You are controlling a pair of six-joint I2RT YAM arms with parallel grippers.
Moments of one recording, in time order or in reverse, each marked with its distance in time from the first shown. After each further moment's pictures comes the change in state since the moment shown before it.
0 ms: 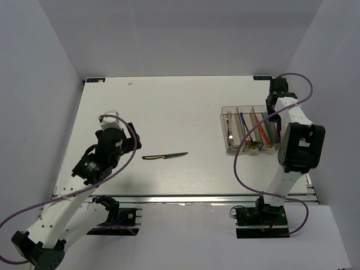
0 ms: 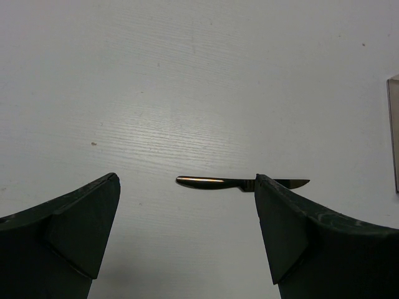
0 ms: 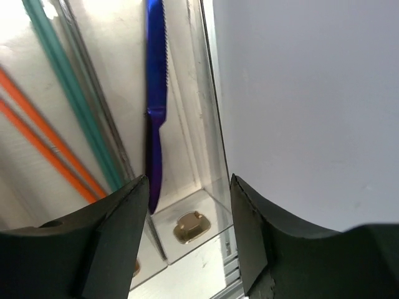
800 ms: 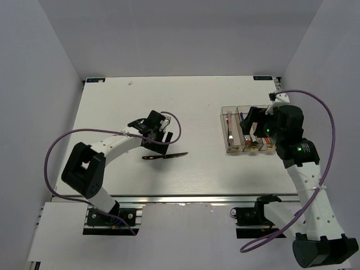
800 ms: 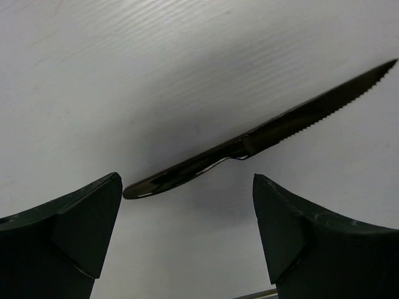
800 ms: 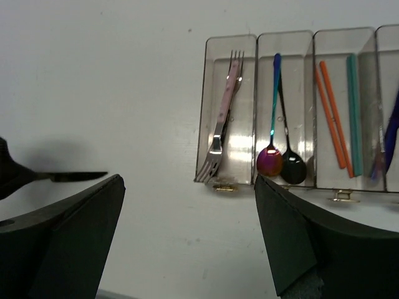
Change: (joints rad) left arm -0.037 0.821 0.217 0.024 0.330 0.343; right arm 0.249 -0.970 -0.375 -0.011 -0.615 0.449
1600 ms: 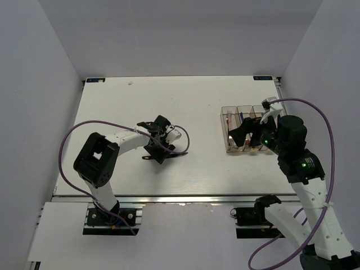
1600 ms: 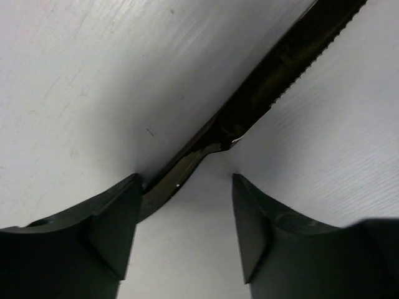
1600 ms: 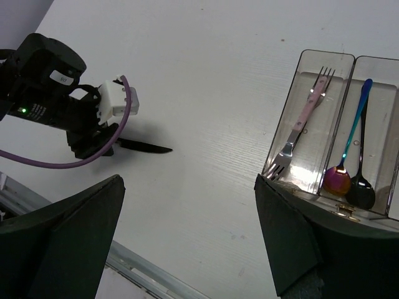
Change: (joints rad) left arm -0.025 0.171 0.030 -0.053 0.161 0.399; right arm 0.127 -0.137 -0.042 0.004 -0.173 0.011
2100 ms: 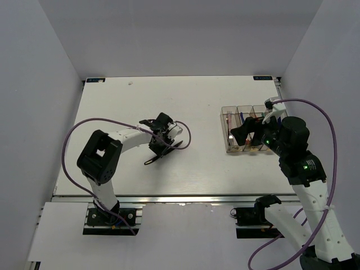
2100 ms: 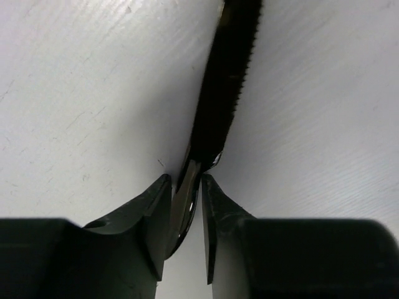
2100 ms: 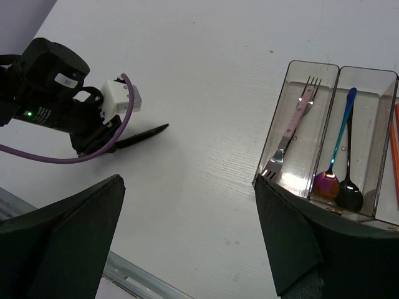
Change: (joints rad) left arm 0.003 0.055 0.037 0.040 -0.017 -0.071; right arm 0.003 -0.021 0.000 0.017 0.035 -0.002
